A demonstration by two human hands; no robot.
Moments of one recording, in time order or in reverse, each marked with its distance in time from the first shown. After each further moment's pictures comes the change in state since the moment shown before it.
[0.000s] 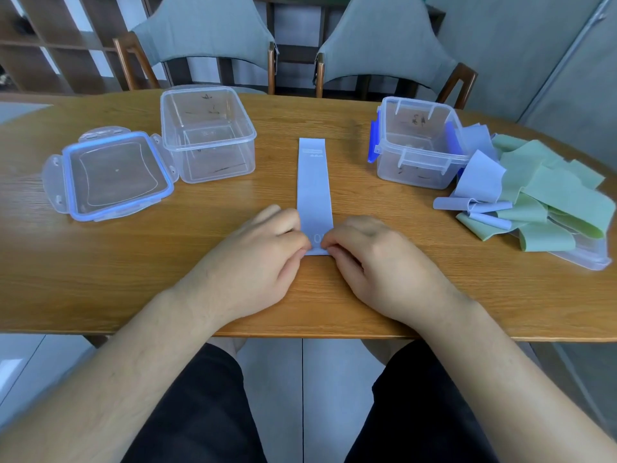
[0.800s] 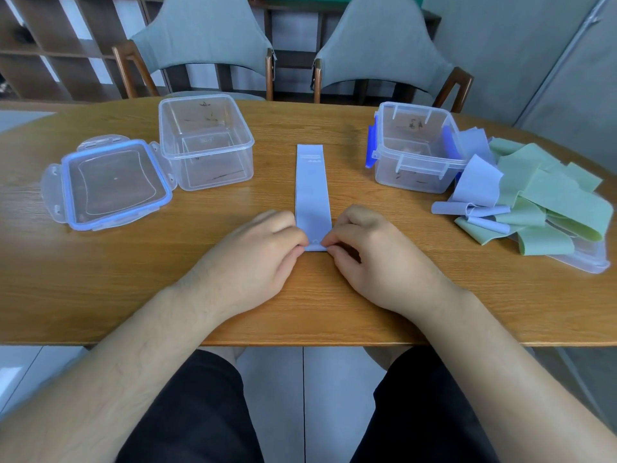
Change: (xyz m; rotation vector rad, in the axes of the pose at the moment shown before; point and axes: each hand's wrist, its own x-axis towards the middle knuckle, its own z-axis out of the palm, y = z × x) left_hand 0.007 -0.009 0.002 -0.008 0.028 -0.009; right_hand 0.012 0.010 0.003 0.059 0.014 0.101
